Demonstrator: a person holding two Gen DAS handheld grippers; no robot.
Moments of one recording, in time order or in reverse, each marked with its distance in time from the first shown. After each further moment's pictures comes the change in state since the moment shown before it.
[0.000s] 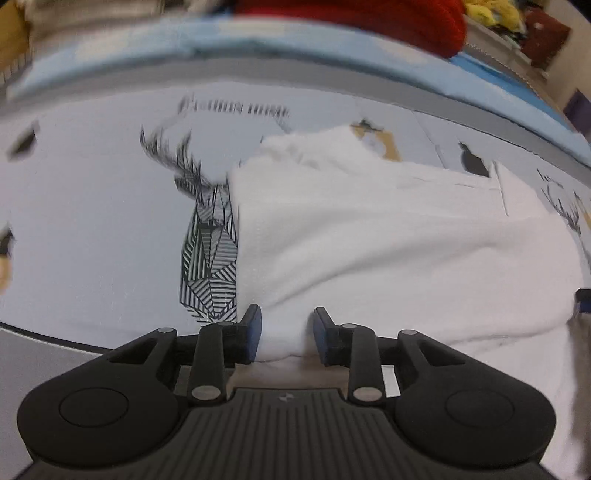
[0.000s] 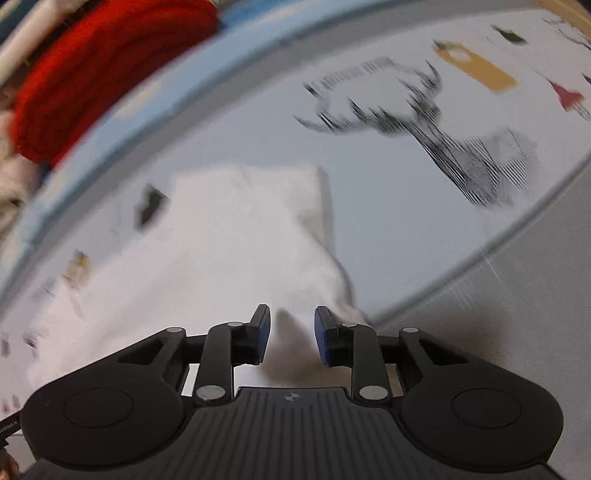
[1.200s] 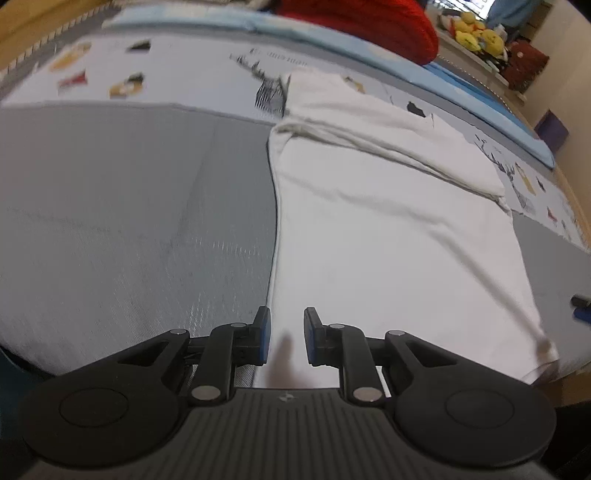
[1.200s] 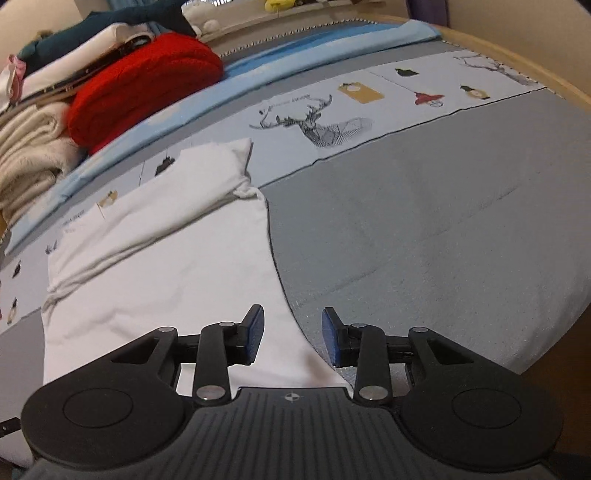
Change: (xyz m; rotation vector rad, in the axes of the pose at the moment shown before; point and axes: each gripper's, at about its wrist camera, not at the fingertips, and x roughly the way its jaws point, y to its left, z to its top) left arm -0.189 0.032 -0.274 -0.173 -0.016 -0.104; right arm -0.188 -0.112 -0.208 -0.100 -0.224 -0.001
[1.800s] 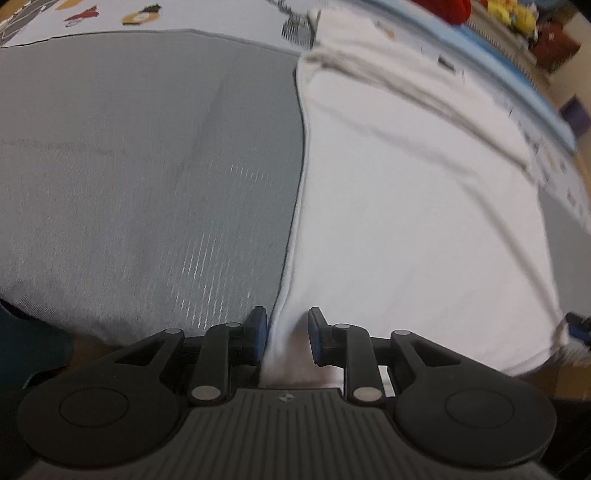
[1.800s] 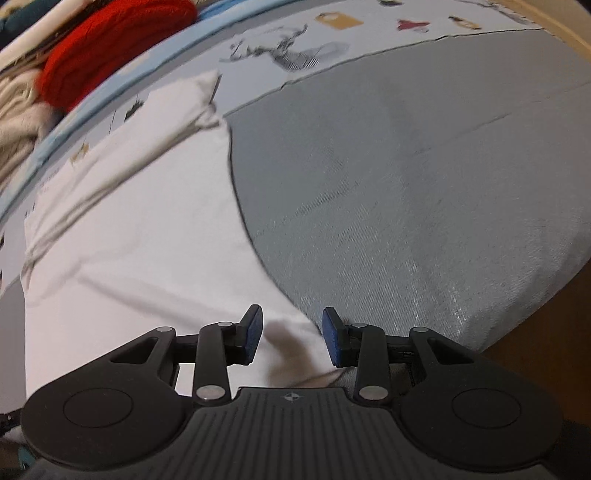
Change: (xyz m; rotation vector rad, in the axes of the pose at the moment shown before) left arm 0.037 0.011 -0.008 -0.030 0.178 0.043; right arm 0.028 -0.029 -0.028 0.036 0.202 -0.015
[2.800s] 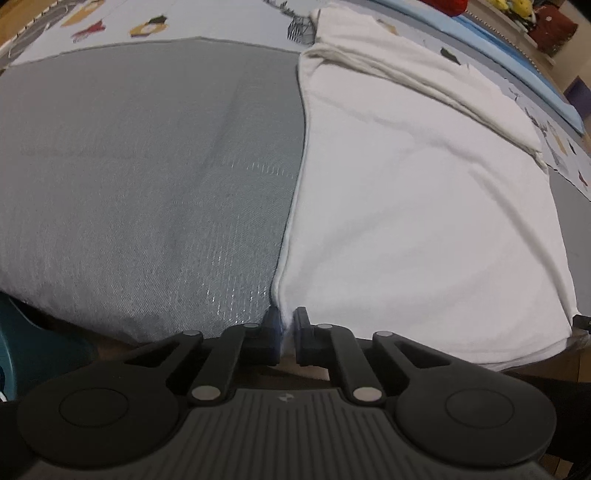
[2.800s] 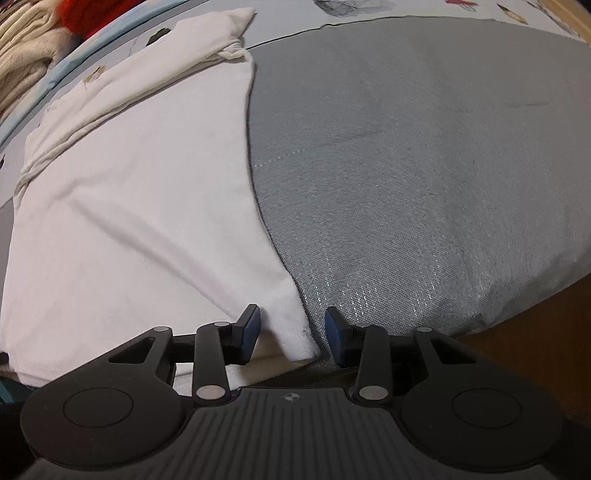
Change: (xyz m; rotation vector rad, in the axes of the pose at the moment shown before) left arm -0.006 0.004 -0.008 0.045 -0.033 0.055; right arm 0.015 0.015 -0.016 -0.160 0.138 -0.015
